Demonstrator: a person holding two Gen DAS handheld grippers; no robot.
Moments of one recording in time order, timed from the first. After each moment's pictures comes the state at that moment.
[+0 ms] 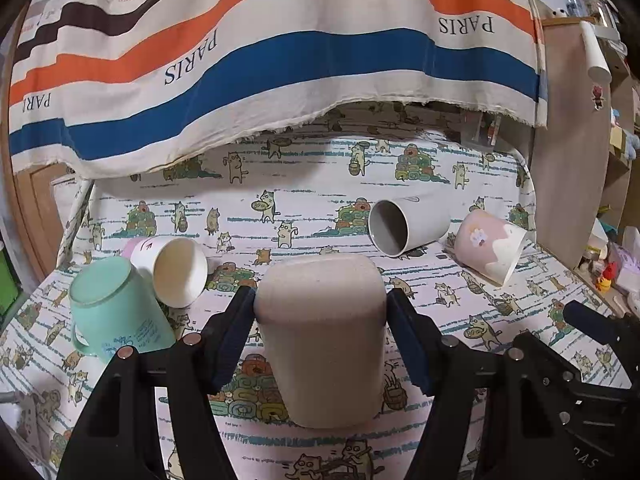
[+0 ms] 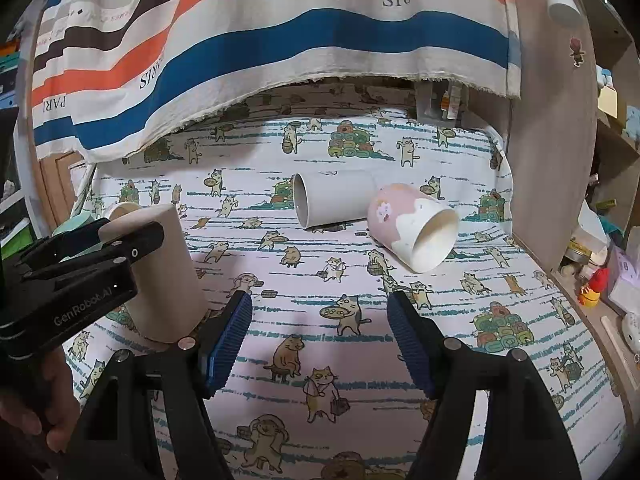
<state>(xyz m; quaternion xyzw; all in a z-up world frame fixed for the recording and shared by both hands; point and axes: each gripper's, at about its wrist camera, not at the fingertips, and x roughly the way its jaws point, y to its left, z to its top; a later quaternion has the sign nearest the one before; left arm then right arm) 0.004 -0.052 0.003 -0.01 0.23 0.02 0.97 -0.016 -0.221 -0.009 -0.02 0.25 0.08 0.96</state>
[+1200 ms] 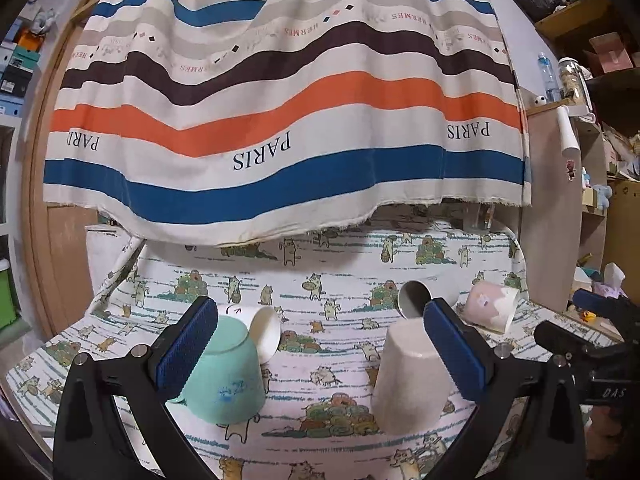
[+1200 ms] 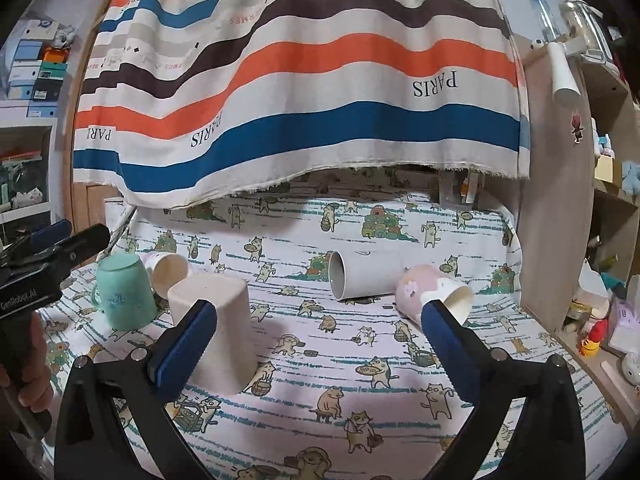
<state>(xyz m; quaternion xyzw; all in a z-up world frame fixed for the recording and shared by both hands) -0.082 0.037 0.024 -0.02 0.06 0.01 1.00 -0.066 -0.195 0.014 -0.04 0.11 0.12 0.99</state>
